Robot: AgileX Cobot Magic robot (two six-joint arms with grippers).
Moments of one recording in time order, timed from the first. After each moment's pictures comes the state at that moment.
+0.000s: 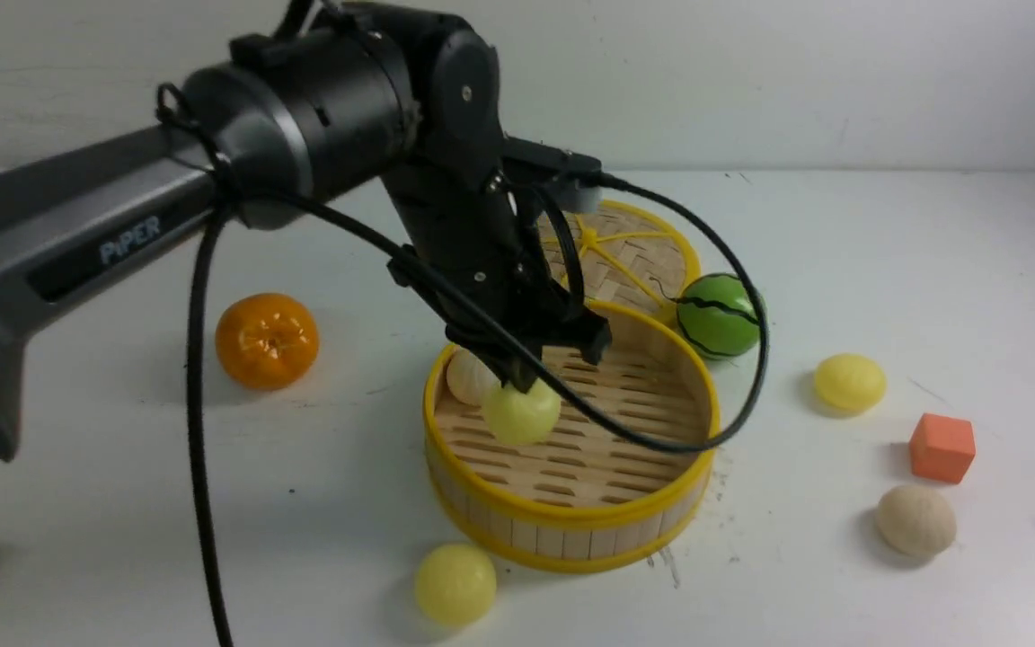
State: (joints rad) right arm 0.10 -0.01 0.02 -0.04 0.39 0.13; left arm -0.59 2.01 -1.82 -0.08 1.08 0.03
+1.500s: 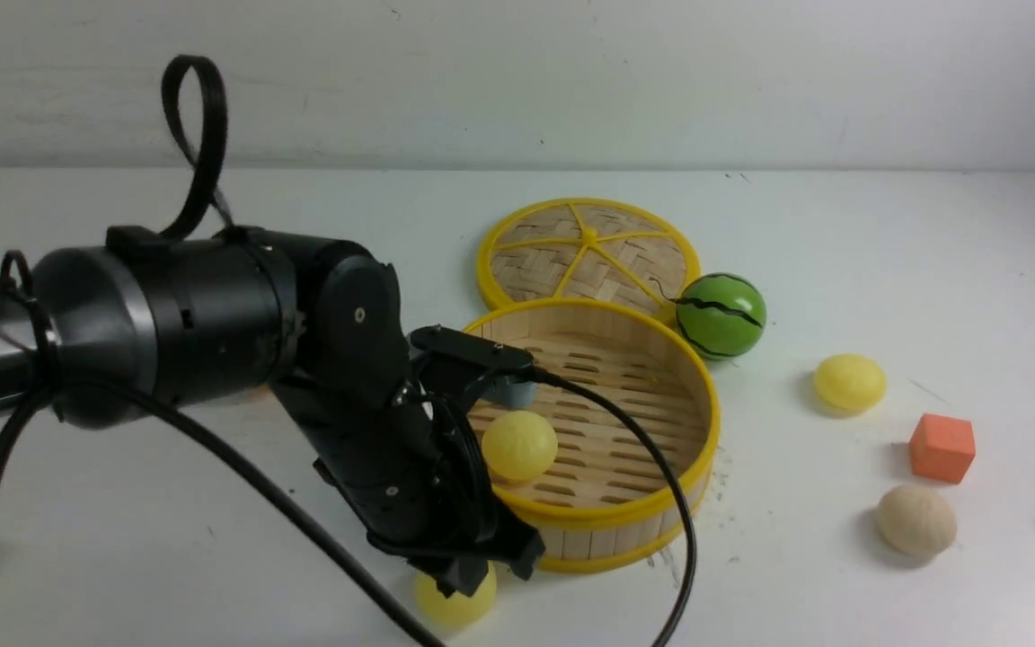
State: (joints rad) right arm 0.10 -0.01 0.02 -0.04 0.39 0.13; left arm -0.60 1.73 -1.18 -0.24 0.81 0.11
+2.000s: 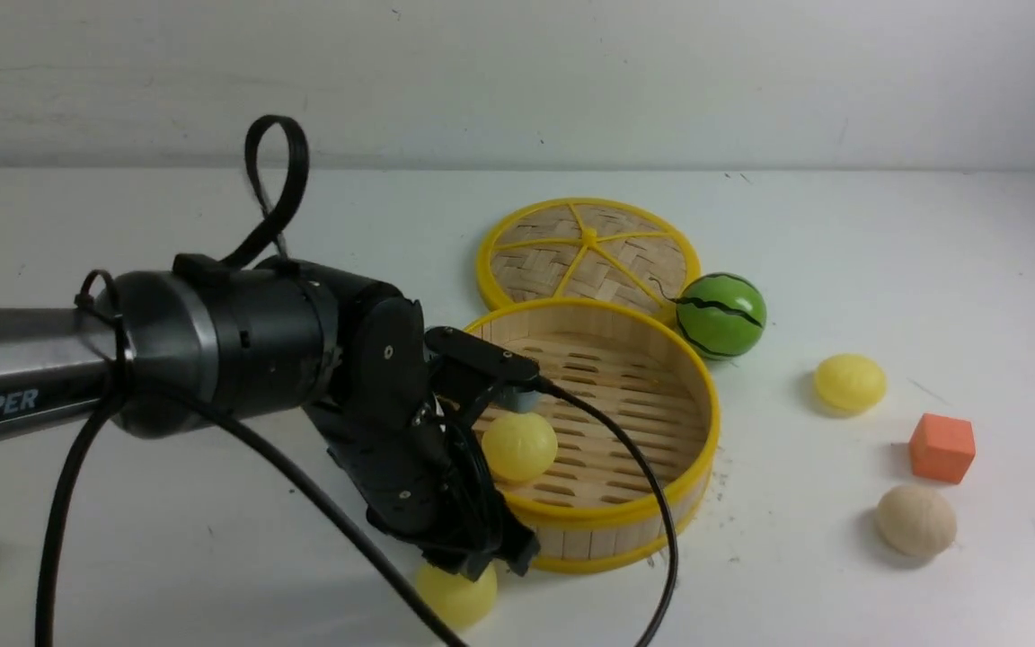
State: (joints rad) right arm 0.10 -0.01 0.02 -0.04 0.39 0.13; left arm -0.60 1.81 -1.18 -0.15 0.69 0.11
